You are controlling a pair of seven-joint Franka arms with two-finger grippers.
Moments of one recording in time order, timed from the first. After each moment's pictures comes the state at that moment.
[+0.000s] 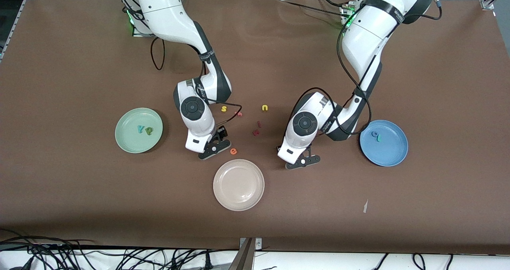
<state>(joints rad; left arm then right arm) -0.39 0.92 -0.18 -1.34 0.17 2.24 -0.87 0.87 0.84 -0.40 -1.59 0.36 2.42 -0.18</state>
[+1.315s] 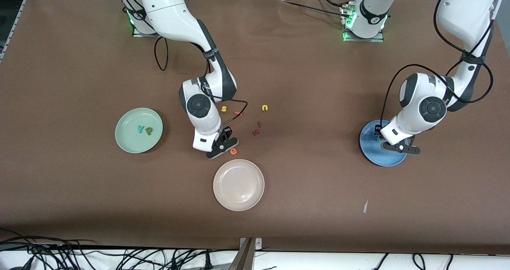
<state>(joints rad) 0.18 0.45 -0.17 -2.08 0.27 2.43 -0.01 0.88 0.84 -0.39 -1.55 0.36 2.42 -0.20</state>
